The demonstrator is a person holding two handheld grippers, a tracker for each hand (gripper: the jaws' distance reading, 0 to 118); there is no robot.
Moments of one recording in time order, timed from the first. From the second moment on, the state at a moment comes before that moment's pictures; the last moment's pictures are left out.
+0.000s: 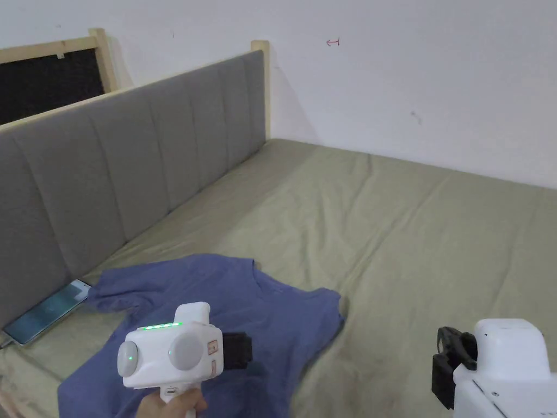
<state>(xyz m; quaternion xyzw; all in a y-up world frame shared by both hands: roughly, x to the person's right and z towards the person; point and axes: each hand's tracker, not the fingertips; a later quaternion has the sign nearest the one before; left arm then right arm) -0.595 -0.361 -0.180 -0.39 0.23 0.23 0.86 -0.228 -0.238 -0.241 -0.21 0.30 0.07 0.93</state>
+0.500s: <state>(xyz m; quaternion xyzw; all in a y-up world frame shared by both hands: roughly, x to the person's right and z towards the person) -0.594 -0.393 -0.227 -0.48 0.25 0.17 0.82 -0.236 -0.253 -0.238 -0.27 0.29 0.06 0.92</state>
